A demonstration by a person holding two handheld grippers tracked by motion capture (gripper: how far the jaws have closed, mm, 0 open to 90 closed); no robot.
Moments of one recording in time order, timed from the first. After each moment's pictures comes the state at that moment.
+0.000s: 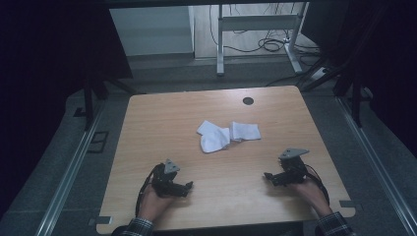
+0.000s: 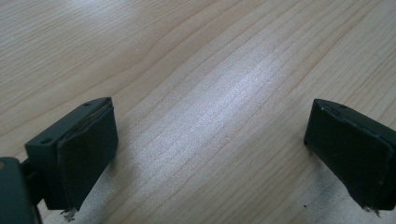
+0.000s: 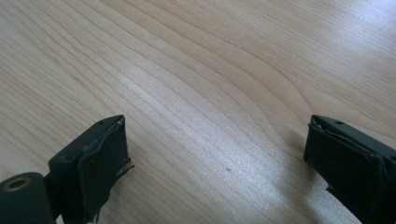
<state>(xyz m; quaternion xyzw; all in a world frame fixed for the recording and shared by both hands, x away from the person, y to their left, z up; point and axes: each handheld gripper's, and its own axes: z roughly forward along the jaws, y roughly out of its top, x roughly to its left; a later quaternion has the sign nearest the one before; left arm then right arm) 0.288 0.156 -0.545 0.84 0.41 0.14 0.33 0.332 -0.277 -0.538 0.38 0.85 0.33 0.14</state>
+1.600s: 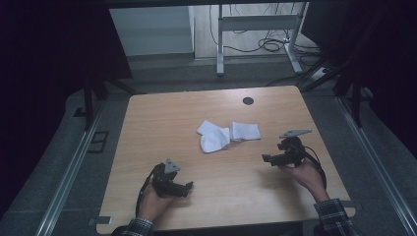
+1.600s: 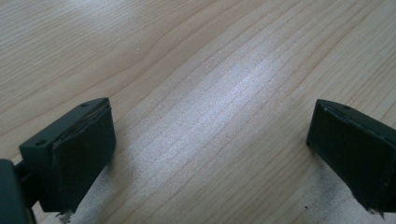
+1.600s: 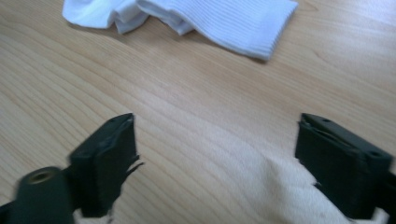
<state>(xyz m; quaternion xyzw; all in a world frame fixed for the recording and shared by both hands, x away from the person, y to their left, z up) 0.289 0.155 -0.545 0.84 0.42 0.14 0.33 0.371 -0.270 -0.496 0.44 0.82 0.36 0.10</state>
